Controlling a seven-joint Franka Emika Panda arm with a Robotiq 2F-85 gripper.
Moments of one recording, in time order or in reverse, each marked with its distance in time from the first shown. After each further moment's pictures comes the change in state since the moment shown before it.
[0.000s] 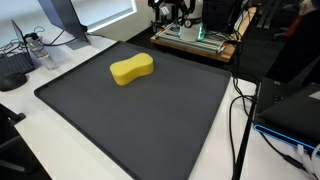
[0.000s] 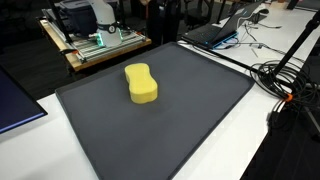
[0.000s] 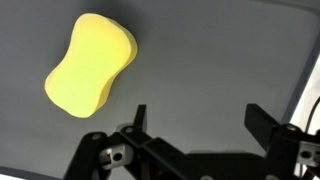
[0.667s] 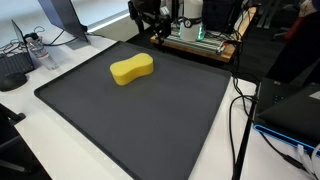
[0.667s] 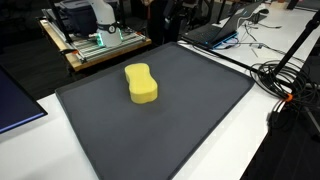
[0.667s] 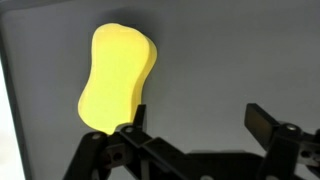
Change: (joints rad) arm -0.003 0.389 -0.060 0.417 -0.075 -0.240 0.305
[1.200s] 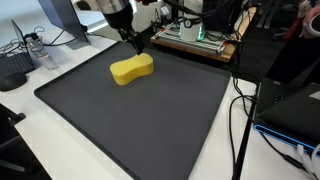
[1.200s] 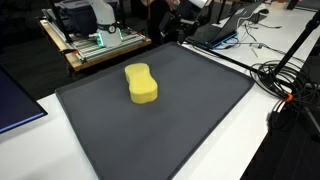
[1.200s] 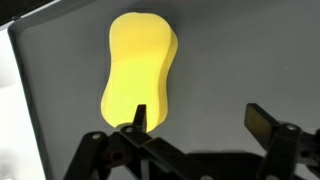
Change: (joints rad) arm -0.015 0.211 -0.102 0.241 0.012 -0.114 0.026
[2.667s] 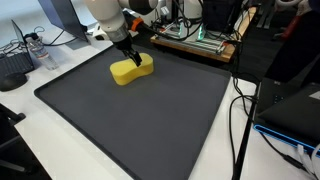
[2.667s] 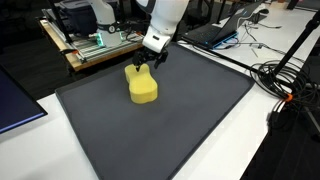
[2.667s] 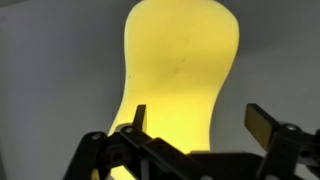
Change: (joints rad) arm -0.092 -0.031 -0.076 -0.399 0.008 0.415 -0.175
